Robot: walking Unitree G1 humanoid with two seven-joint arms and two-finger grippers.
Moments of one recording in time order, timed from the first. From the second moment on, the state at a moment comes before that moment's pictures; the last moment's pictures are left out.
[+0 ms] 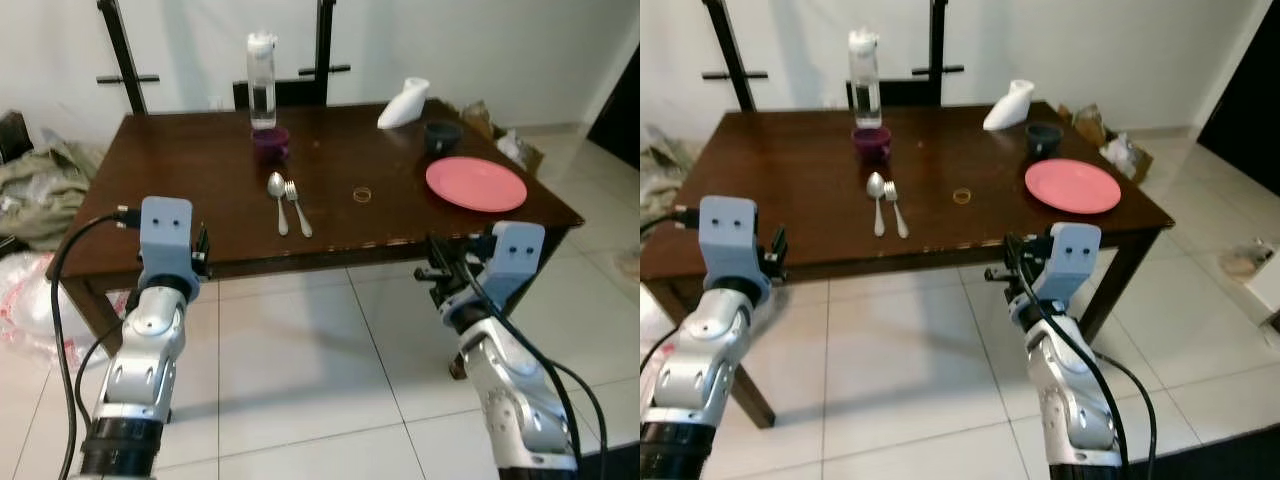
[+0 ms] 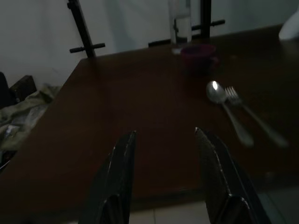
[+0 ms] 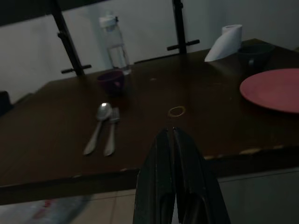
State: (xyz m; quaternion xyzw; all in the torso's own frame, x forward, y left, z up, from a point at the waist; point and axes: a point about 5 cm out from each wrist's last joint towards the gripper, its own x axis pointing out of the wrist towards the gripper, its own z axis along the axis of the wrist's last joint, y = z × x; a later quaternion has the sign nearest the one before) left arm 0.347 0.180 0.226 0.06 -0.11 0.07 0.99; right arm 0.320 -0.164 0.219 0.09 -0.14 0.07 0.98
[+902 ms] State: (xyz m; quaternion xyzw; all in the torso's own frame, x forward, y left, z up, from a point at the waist) left arm 0.348 0.184 0.227 0.07 -0.11 0.07 0.99; right arm 0.318 -0.147 0.215 0.08 -0.13 0.13 0.98
